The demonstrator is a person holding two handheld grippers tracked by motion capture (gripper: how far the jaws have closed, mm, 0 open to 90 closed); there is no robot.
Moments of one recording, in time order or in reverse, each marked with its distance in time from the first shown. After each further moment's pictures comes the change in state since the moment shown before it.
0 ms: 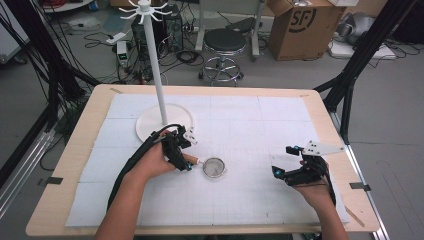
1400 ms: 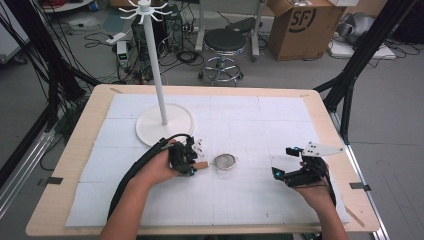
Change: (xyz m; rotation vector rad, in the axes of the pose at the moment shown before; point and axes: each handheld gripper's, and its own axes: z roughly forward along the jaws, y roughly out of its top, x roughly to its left) left arm -0.027 0.009 0.010 0.060 -0.086 0.109; right arm 0.001 -0.003 0.000 0.015 0.001 0.003
